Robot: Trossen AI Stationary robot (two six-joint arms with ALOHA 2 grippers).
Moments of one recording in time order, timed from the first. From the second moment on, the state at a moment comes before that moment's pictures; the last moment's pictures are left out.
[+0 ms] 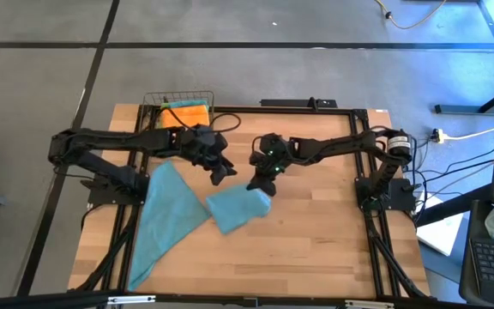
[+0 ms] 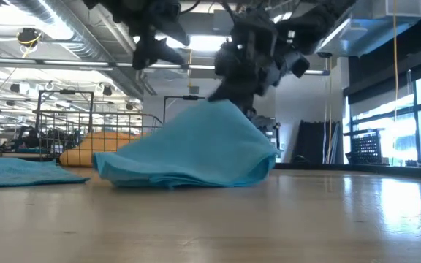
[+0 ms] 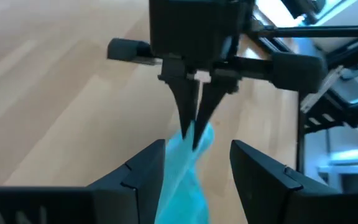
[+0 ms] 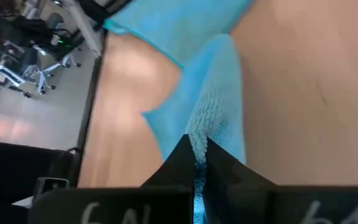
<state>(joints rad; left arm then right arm) 0.15 1.30 1.01 -0.37 0.18 -0.54 -0.16 1.78 1.07 0.03 -0.60 0.36</state>
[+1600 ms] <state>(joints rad) 0.18 1.35 1.01 -0.24 0.37 -0.24 -0.13 1.78 1.56 -0.66 -0.49 -0.10</state>
